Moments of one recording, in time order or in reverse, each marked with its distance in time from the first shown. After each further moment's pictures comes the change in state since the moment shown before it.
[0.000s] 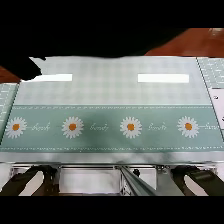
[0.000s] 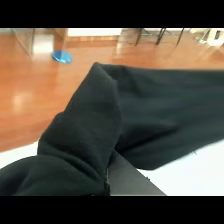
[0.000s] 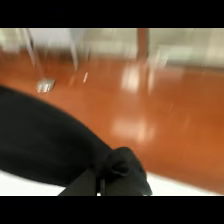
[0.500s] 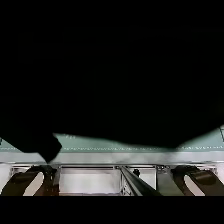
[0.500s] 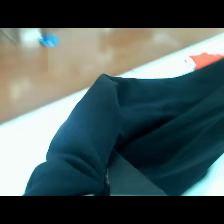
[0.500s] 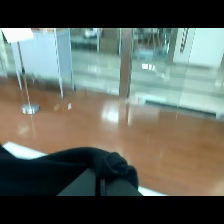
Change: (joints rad) left arm -0.119 0.121 0.021 0.047 -0.250 -0.048; right arm -0.002 0.192 0.037 -0.057 0.145 -0.019
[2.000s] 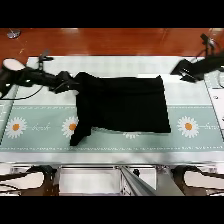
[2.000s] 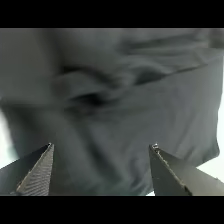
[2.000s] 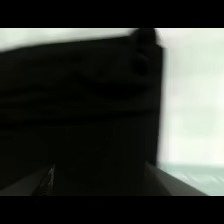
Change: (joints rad) left arm 0.039 -0.653 -0.715 0.018 0.367 0.065; right arm -0.344 -0.748 -0.555 0.135 -0.049 -0.026
